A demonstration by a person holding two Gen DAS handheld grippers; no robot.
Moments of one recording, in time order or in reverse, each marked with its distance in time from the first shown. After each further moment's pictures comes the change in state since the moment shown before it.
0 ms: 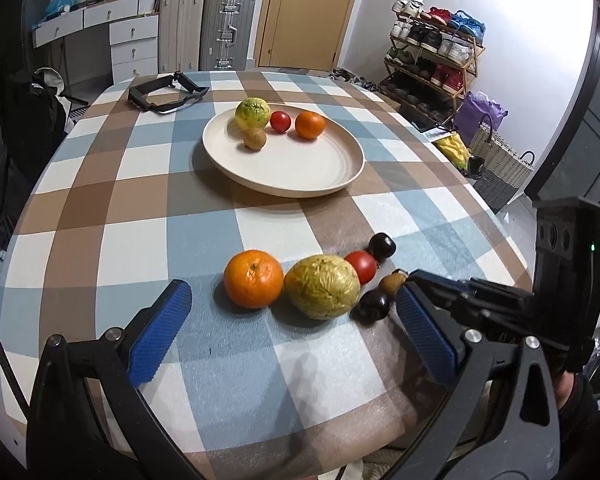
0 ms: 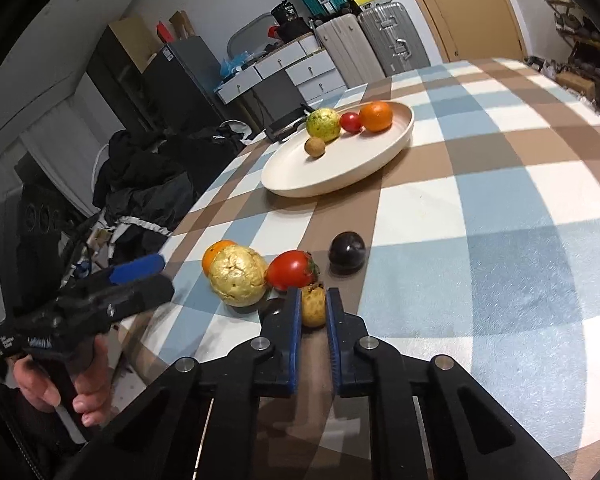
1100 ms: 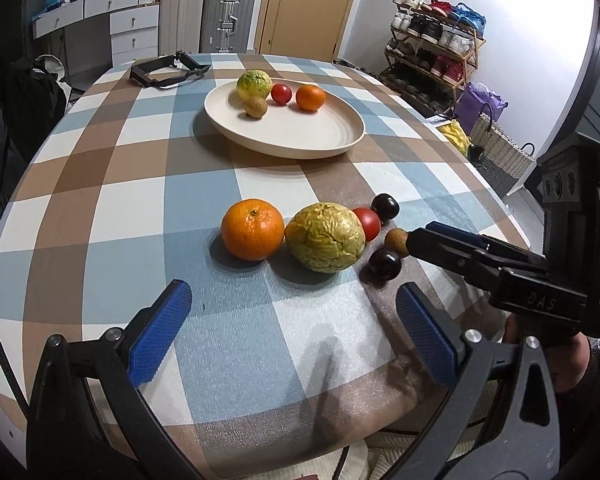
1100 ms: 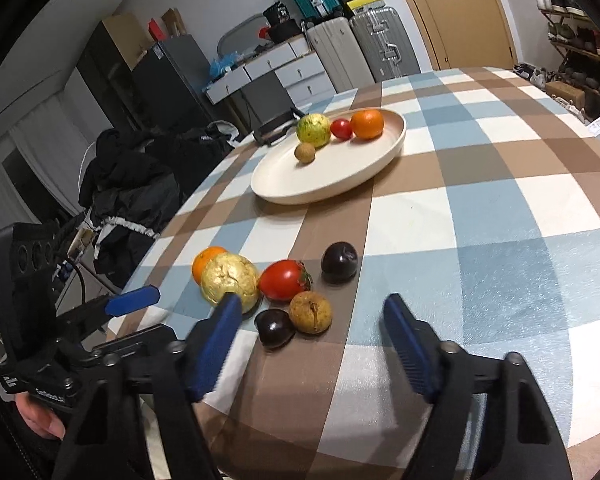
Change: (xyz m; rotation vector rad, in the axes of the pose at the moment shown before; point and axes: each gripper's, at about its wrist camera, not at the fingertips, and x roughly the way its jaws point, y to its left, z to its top) left arm 0.004 0.002 -0.034 -0.005 0.035 -0.004; right arm -0.001 0.008 0.006 -0.013 -0.006 -0.068
